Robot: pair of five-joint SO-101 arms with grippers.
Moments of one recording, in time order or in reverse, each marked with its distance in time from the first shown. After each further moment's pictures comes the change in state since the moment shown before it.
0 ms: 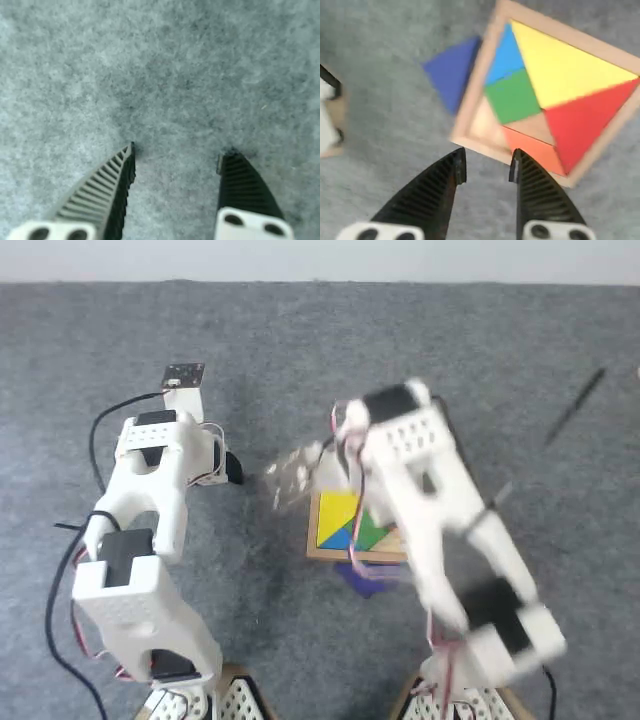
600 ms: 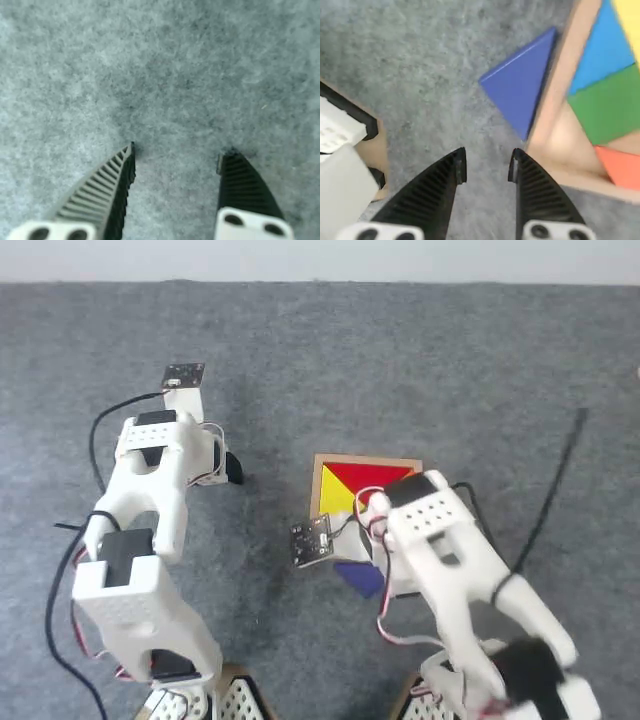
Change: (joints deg) left arm 0.0 0.0 0.0 0.0 0.0; right arm 1.8 -11.9 37.6 -21.1 -9.8
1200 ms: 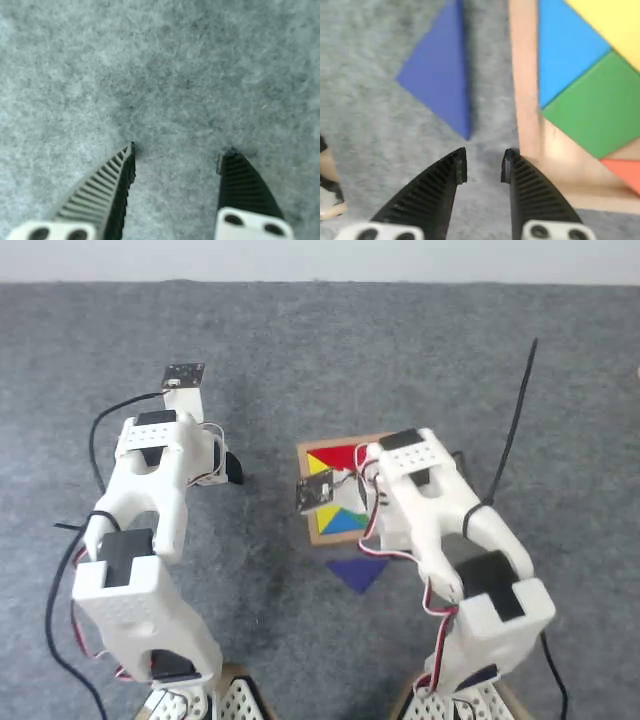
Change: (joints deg) left arm 0.0 0.0 0.0 0.0 0.0; right arm 6.6 25.7 -21.6 -2.7 0.1
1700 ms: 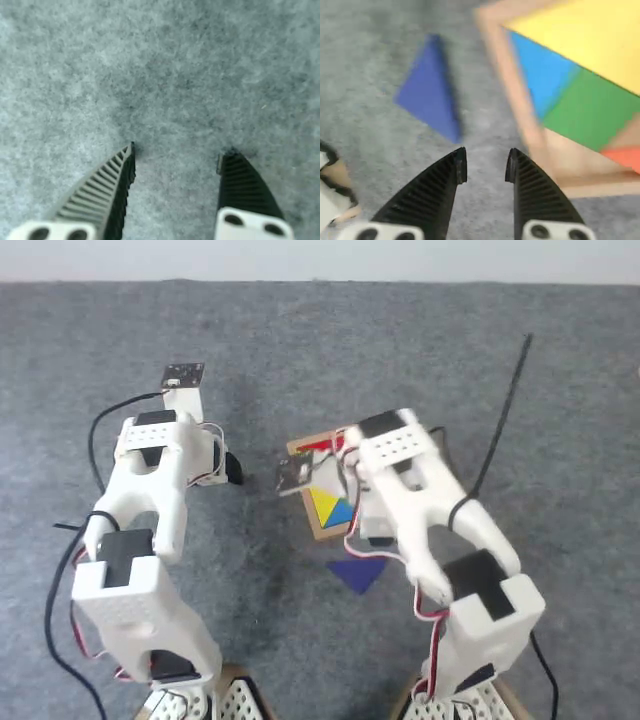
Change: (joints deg) left arm 0.0 0.0 0.0 0.0 0.0; right arm -5.8 -0.6 -8.0 8.5 -7.5
